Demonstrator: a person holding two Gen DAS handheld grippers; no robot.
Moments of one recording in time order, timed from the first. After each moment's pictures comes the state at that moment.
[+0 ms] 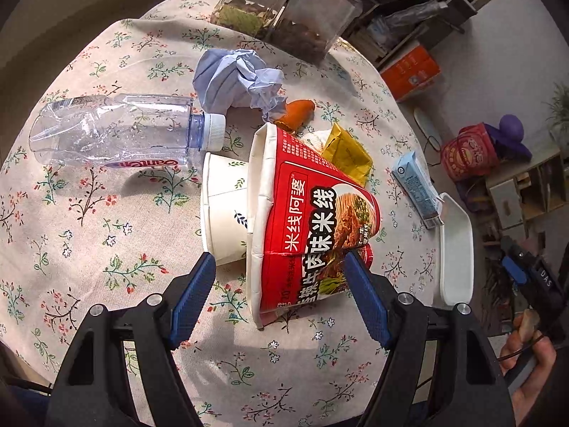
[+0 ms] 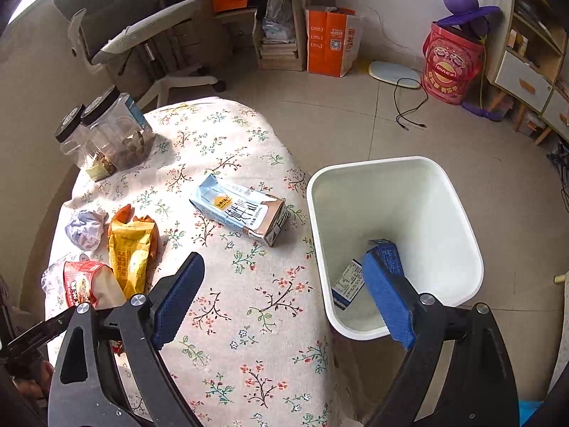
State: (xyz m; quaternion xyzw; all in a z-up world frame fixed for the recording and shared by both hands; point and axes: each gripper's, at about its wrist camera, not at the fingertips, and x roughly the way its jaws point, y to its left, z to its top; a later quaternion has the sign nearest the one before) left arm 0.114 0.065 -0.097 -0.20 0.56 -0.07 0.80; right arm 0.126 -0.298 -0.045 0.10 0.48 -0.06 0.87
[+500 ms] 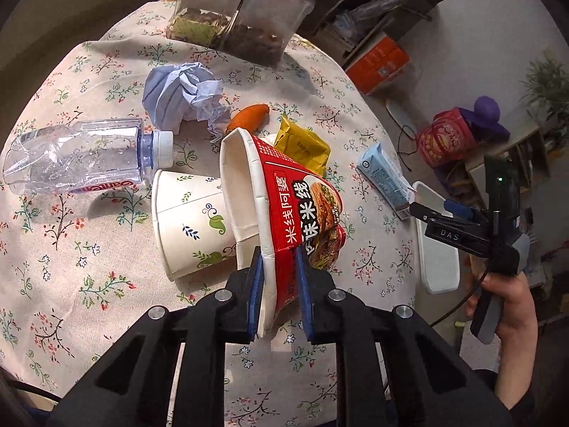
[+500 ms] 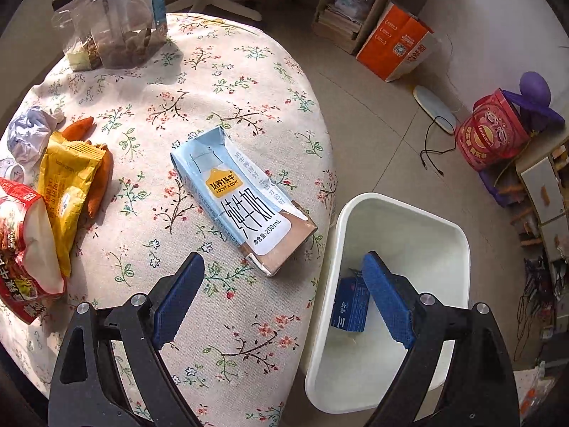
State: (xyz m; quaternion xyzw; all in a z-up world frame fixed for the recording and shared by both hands) left arm 0.120 0.040 -0.082 -0.18 0.54 -0.13 0.81; right arm 0.211 -0.245 -0.114 -0.14 0.56 -0.02 0.82
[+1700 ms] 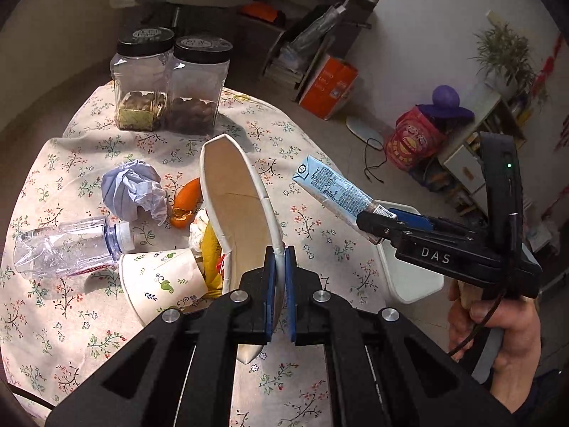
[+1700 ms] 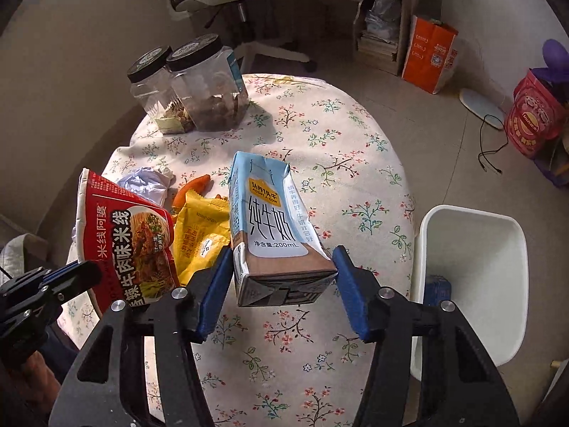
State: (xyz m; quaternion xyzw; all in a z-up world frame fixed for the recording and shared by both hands) left arm 0.119 -0.005 -0.017 -0.10 0.46 -0.18 0.86; right arm 0.166 -0.211 -0.038 0.03 0.50 0.09 0.86
